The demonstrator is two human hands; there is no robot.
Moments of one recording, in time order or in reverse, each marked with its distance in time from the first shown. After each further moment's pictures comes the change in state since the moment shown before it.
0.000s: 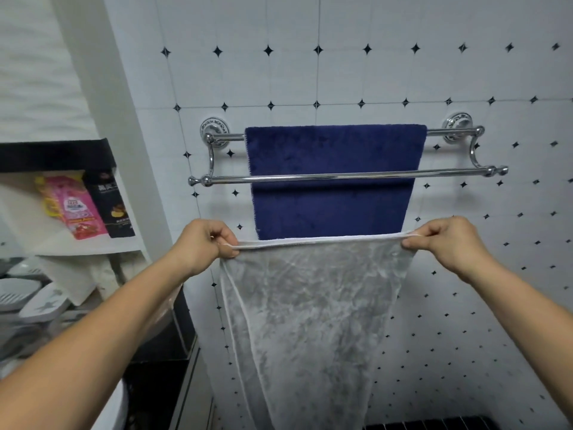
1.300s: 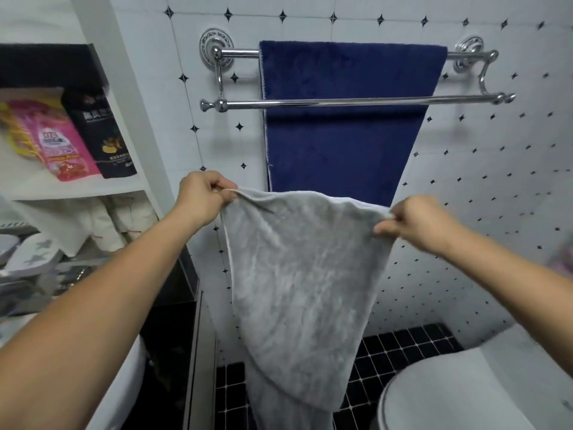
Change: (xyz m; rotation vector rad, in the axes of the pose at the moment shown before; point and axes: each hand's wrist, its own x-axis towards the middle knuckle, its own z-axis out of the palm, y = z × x) left_hand 0.001 -0.069 -0.014 -0.024 0.066 0.024; right_hand -0.117 -0.061 0.075 -0.669 -0.322 -0.174
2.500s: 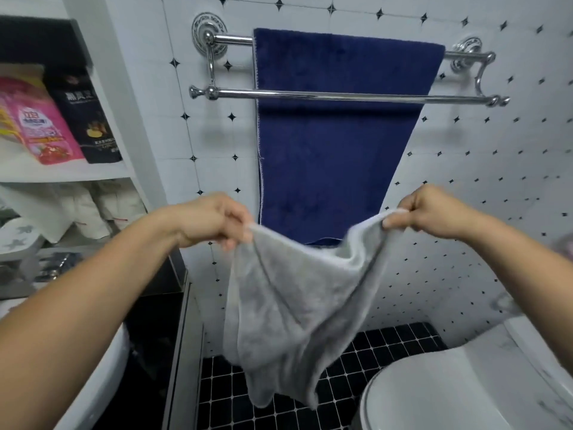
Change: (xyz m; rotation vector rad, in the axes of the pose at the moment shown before) left_hand -0.041 0.019 0.005 -0.094 -0.848 -0.115; right_hand 0.013 0.051 -0.018 0.195 -0.126 0.026
